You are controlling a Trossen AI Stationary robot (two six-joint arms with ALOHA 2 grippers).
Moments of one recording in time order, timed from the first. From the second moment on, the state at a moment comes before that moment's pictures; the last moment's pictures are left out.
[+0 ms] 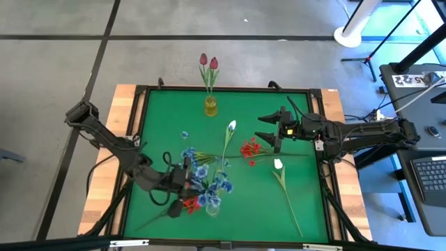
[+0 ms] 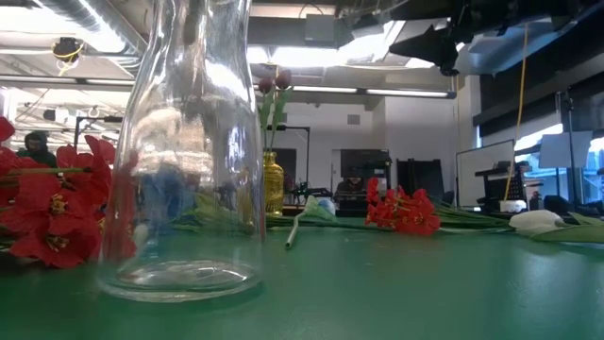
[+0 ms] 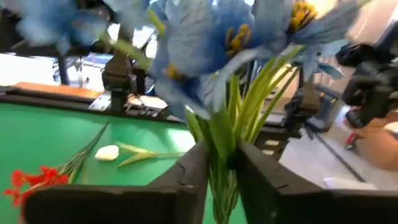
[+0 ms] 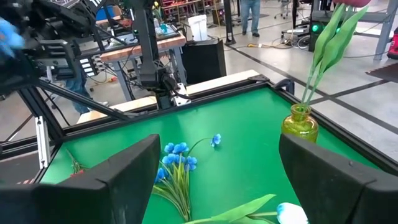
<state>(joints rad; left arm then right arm) -0.64 1.35 0.92 0.29 -0.56 -0.28 -0.01 0.91 0.62 0.16 0.17 0.21</state>
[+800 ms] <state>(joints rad) -0.74 1.18 0.92 -0.11 -0.88 -0.38 -0.01 0.91 0.62 0.14 0.17 0.21</state>
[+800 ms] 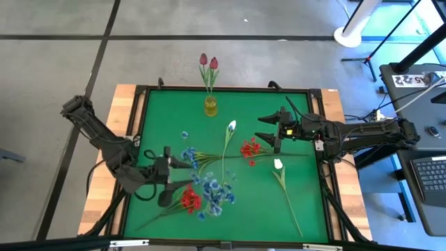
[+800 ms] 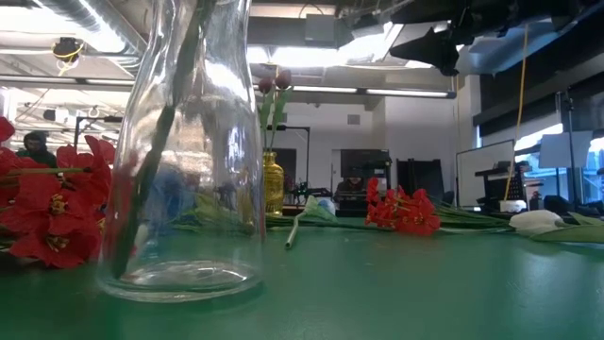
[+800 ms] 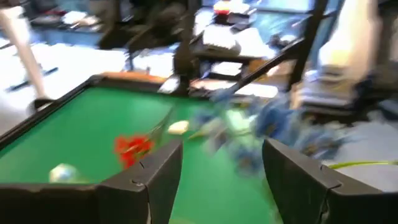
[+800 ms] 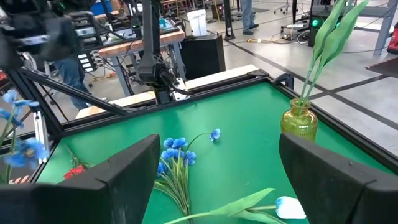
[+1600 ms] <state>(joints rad) -0.34 1.20 0.75 -0.36 -0.55 -0.64 -0.01 1.20 0.62 0.04 0.17 0.31</state>
